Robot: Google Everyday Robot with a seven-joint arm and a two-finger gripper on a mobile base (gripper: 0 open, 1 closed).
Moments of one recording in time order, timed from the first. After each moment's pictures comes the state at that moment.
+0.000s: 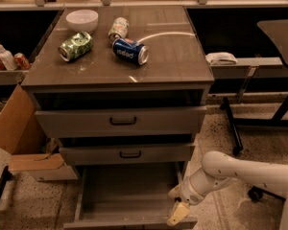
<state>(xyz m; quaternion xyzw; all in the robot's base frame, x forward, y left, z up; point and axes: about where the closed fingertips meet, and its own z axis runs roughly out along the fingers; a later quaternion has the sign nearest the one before) 0.402 -0.113 0.395 -0.54 0.77 0.33 0.09</state>
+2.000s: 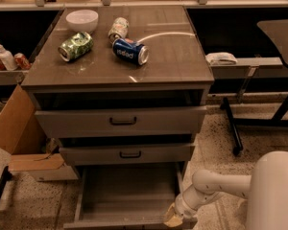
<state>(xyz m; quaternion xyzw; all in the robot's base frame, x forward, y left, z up) 0.389 -0.109 0.264 -0.57 0.75 0.33 0.07</state>
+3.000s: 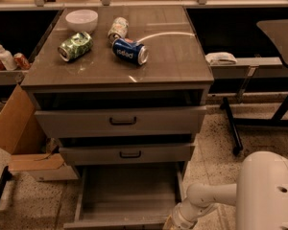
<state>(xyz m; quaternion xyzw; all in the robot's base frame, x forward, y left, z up) 0.363 -0.108 0.203 -0.60 0.74 0.30 0.06</state>
